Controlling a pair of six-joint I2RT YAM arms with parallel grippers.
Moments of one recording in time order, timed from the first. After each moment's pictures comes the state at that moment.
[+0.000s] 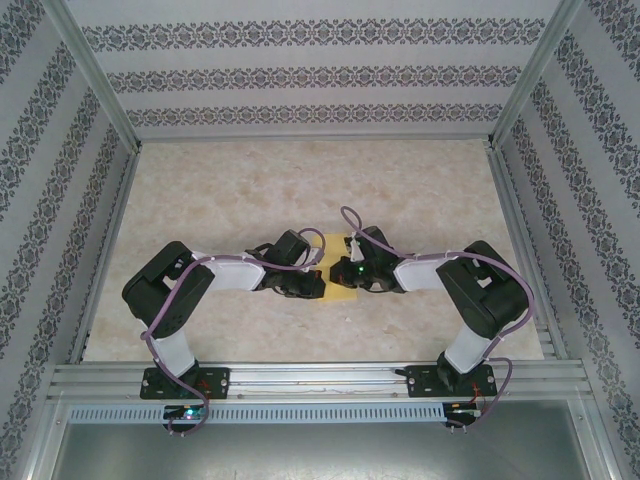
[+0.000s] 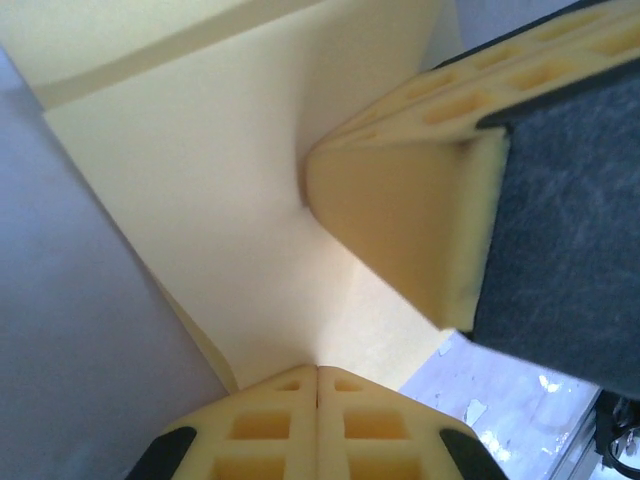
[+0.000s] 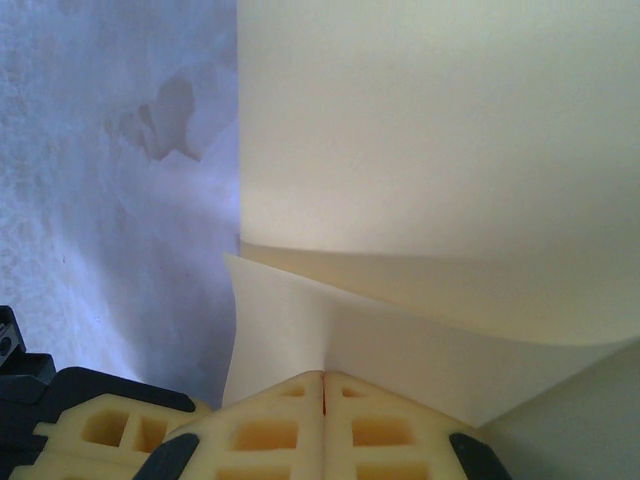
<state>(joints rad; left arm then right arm) -0.69 1.77 0.83 -0.08 0.49 -0.61 0.56 1.69 0.64 0.17 -0.47 0.76</state>
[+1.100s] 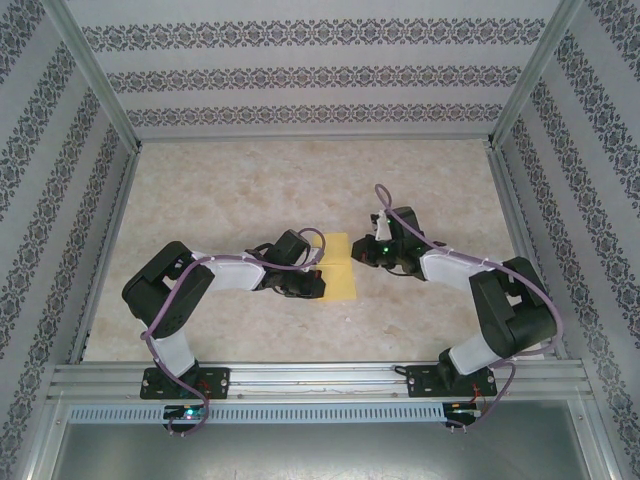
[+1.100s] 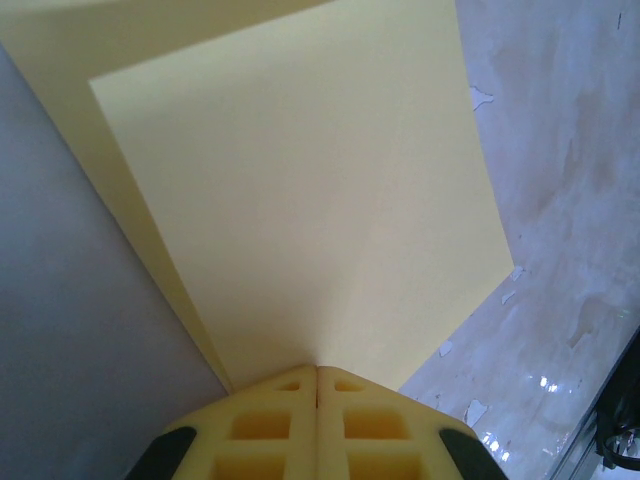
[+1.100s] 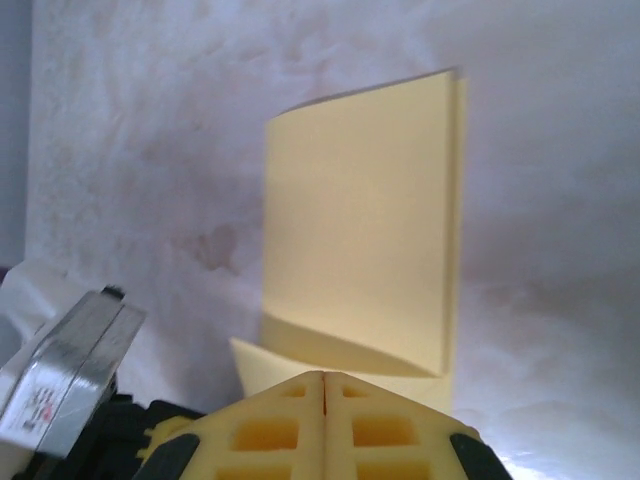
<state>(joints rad) -0.69 1.77 0.83 -0.08 0.49 -0.61 0.39 1.53 0.66 0.05 -0.52 0.66</state>
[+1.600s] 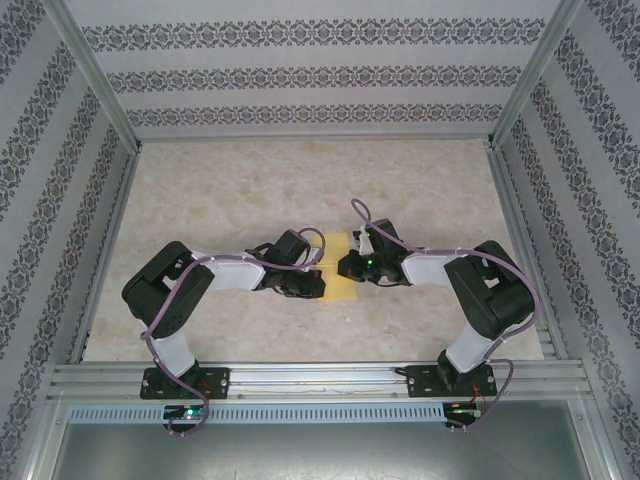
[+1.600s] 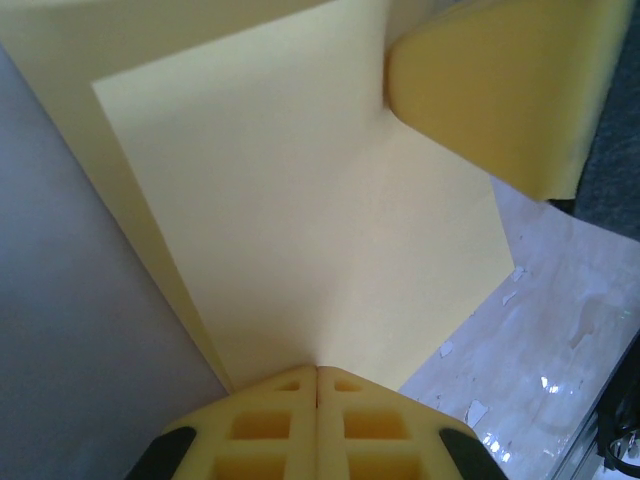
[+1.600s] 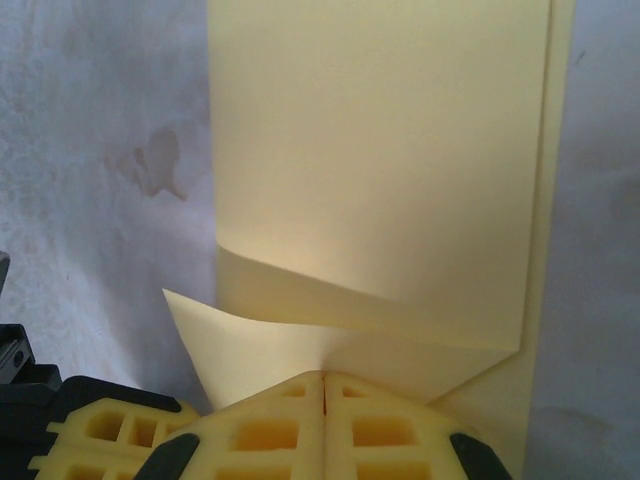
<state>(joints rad) -0.69 1.77 0.83 -0.08 0.48 -0.61 0.49 1.68 0.67 0.10 -0.51 0.71</state>
